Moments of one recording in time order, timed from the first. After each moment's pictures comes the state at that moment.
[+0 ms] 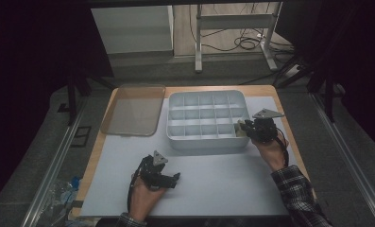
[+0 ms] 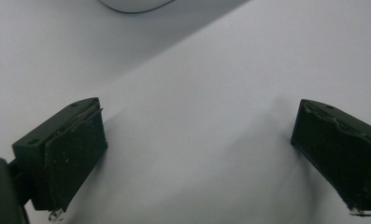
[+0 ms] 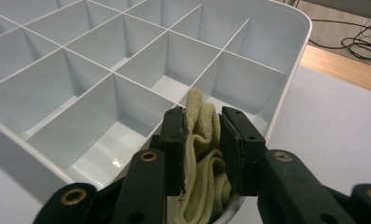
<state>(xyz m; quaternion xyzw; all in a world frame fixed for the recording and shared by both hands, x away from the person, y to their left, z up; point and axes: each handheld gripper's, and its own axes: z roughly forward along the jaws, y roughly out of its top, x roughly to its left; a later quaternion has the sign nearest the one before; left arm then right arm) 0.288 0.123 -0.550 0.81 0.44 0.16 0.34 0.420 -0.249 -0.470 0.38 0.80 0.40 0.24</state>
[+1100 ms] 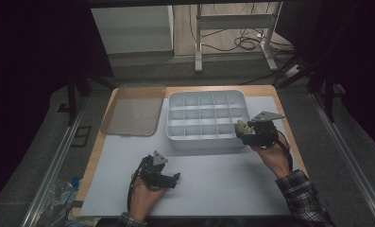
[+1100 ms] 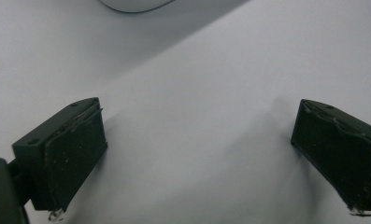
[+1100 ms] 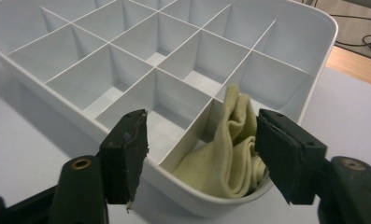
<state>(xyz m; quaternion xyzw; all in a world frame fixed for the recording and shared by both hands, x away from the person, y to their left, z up) 0.288 0.123 -0.550 0.81 0.44 0.16 0.34 0.396 -0.241 -0.453 0.36 0.82 0.39 0.22</state>
